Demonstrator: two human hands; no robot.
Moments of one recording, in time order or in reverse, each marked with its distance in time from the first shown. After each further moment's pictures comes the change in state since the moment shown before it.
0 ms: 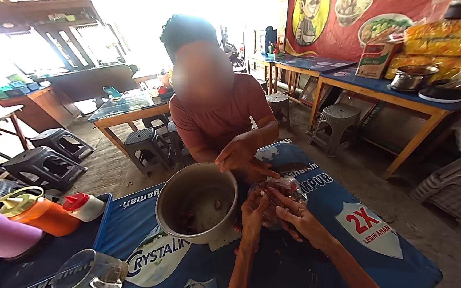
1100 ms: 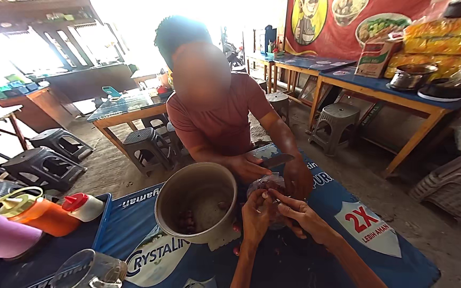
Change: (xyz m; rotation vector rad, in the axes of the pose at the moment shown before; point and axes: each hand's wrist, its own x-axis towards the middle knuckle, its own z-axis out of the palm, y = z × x) left_hand -0.003 -0.007 -0.001 0.389 -0.038 0.279; right_hand 0.002 0.001 -0.015 0.022 -0.048 0.065
